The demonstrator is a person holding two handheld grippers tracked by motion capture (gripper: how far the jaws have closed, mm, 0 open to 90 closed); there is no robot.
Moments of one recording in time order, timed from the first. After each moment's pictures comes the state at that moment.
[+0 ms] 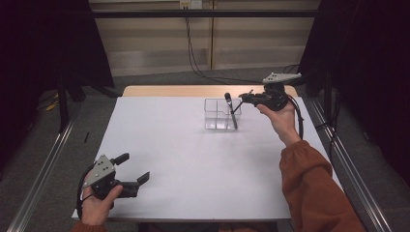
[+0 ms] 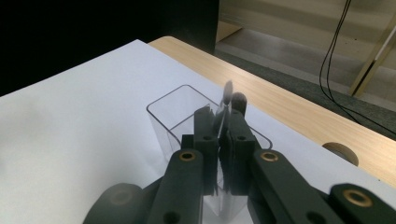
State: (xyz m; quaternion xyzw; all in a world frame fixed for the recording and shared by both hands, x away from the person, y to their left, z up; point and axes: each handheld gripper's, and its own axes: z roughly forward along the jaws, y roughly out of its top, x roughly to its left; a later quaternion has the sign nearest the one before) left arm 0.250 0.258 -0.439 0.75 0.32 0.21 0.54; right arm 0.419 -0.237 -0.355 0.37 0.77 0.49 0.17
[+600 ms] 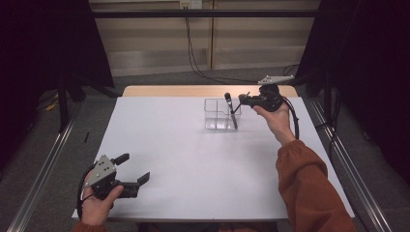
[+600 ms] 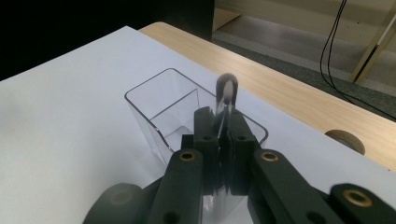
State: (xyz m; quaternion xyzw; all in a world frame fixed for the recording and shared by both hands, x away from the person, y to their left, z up) left arm 0.249 0.257 -0.439 0.76 0.31 0.21 0.53; right arm 0.437 -0.234 -0.379 0.39 0.77 0.47 0.16
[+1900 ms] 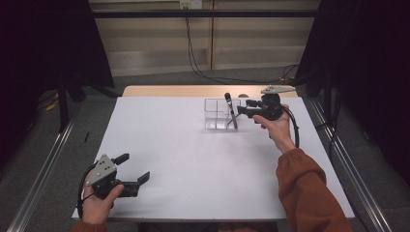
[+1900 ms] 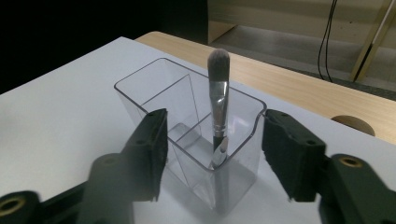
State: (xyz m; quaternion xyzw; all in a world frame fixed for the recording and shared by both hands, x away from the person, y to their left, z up) left arm 0.254 0.257 -0.442 0.76 0.32 0.21 0.53; right arm 0.427 -0.241 -0.410 0.41 0.74 0.51 0.17
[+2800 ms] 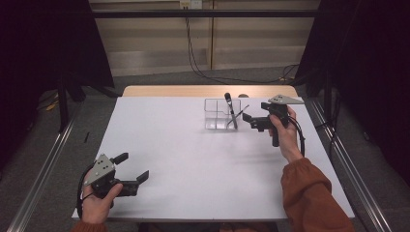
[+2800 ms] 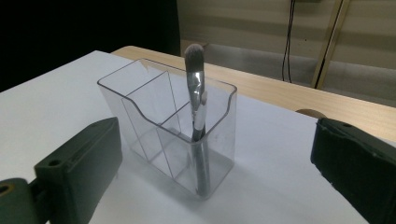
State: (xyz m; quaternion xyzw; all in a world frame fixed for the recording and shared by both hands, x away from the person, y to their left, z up) left arm 0.252 0.260 -0.441 0.75 0.32 0.21 0.54; right arm 0.395 -0.251 -0.420 0.44 0.70 0.51 0.23
